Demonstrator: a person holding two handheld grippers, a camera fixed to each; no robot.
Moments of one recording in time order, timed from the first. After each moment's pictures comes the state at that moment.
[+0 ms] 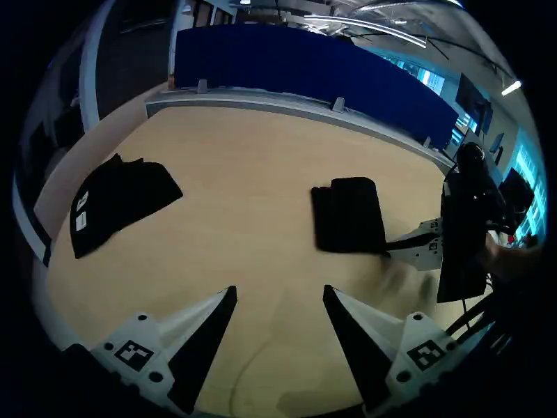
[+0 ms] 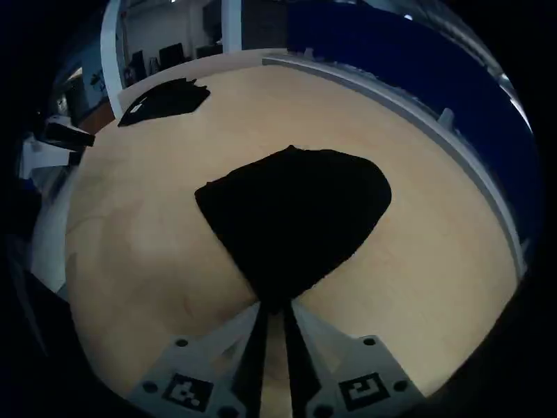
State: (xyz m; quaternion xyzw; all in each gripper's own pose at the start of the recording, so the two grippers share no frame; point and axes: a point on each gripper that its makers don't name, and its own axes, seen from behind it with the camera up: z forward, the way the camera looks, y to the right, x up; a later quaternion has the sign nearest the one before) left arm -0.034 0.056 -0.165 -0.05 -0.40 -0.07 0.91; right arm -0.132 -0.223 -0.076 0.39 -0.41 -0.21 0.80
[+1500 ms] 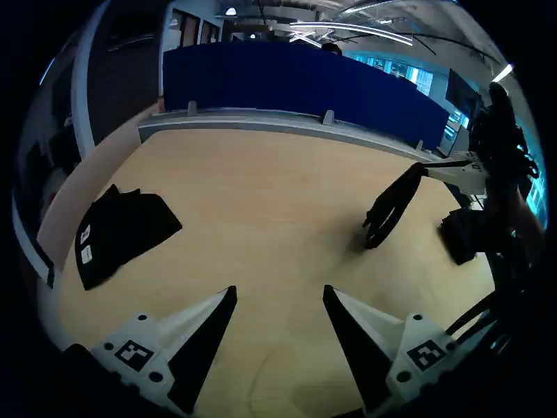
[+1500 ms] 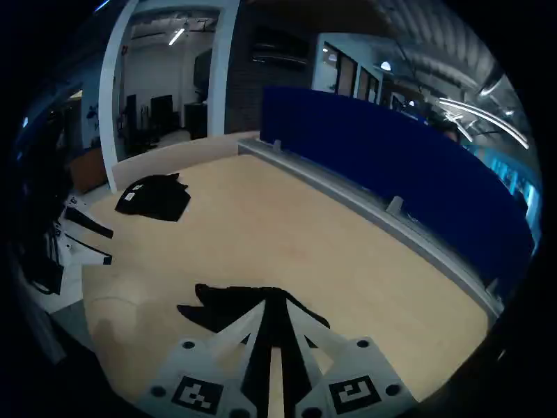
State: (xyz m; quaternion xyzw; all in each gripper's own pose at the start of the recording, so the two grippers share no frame) left arm 0.004 0.058 -0.139 -0.07 -0.37 -0.04 0.93; right arm 0.067 -0.220 0.008 0.37 -0.26 -0.16 0.87
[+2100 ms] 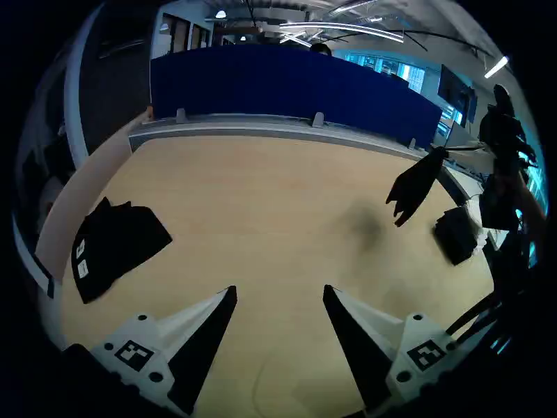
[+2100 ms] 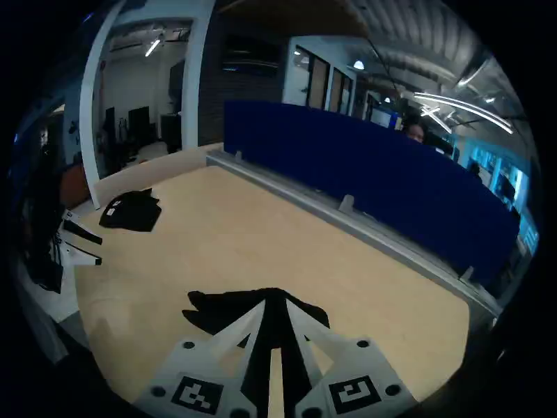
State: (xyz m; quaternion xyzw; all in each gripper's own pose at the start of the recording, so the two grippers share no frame) left arm 0.015 0.075 -0.123 -0.09 -0.36 -0.03 0.93; right arm 0.115 -0.110 0.041 0.32 -0.26 -0.14 0.90
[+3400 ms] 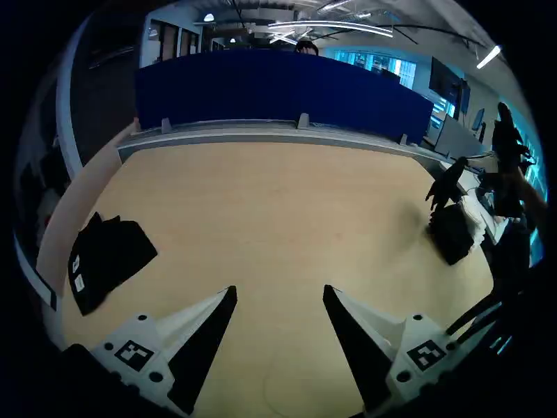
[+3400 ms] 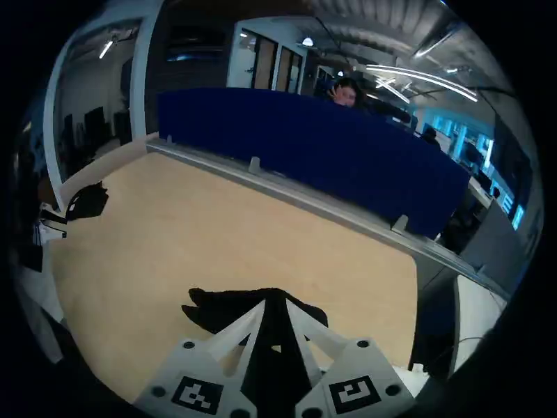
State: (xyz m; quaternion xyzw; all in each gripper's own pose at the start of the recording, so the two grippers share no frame) left arm 0.030 0.111 -0.112 -0.11 -0.36 -0.01 0.93; right arm 0.117 0.114 0.053 0.21 -0.31 -0.14 0.92
